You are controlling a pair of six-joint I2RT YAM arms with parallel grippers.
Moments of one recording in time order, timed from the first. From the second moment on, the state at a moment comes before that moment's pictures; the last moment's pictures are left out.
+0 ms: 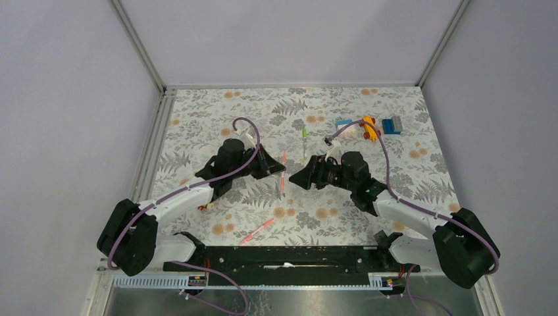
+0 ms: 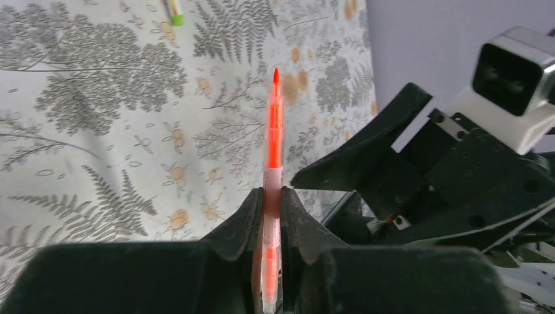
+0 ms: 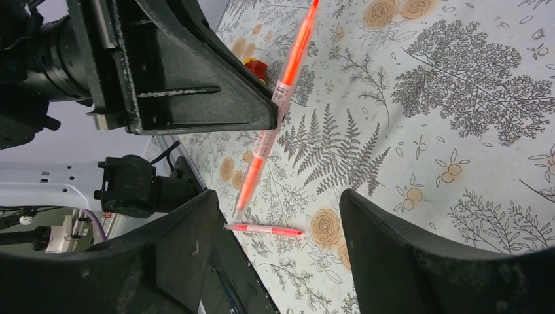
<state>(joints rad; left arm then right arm) -0.58 1.26 0.67 0.16 0.36 -0.90 0.64 1.18 0.49 0.39 -0.40 0.72</state>
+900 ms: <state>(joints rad) -0.61 1.10 0.65 0.04 0.34 -0.86 0.54 1.31 0.73 -0.32 0.28 0.41</state>
